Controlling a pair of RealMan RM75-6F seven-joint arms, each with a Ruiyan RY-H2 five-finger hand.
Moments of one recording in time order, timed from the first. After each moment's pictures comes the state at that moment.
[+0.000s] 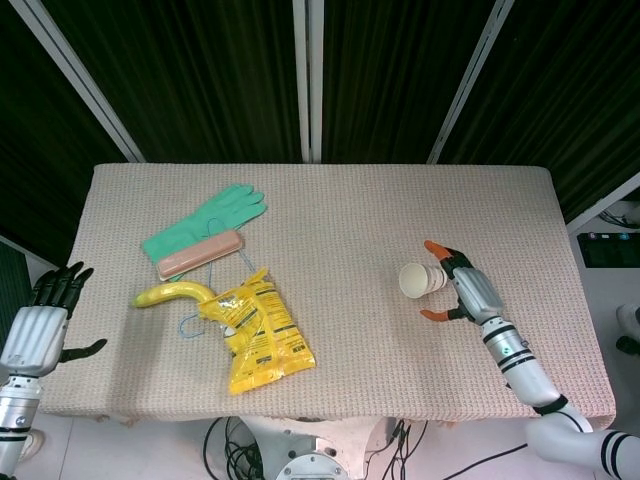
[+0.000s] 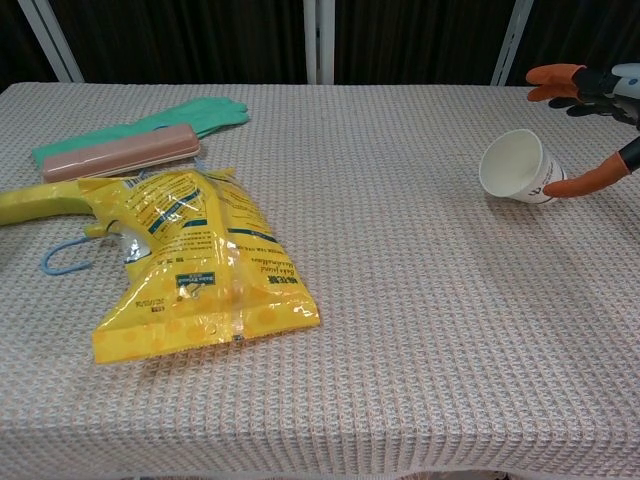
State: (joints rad) left arm -0.18 -1.08 -0.06 -1.65 1.49 1.42 0.01; right arm 0.49 -1.30 0.18 -1.56 -1.32 0.97 0.26
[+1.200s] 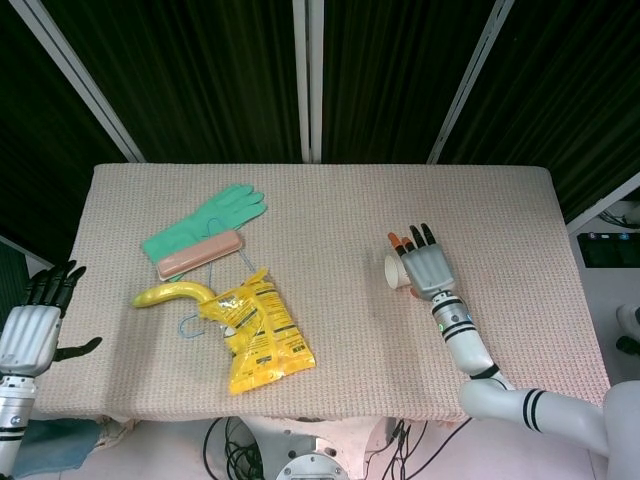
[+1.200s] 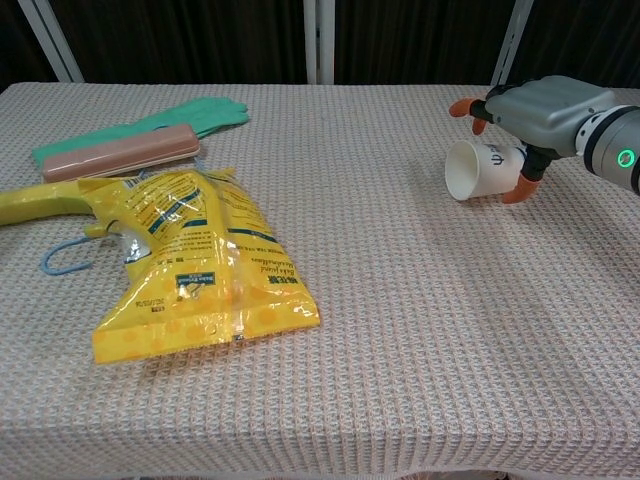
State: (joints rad) left arm -0.17 -1.08 -0.06 -1.64 1.48 1.42 -0.01; right arm 0.75 -1.56 0.19 -1.40 -0.93 0.99 -0.74
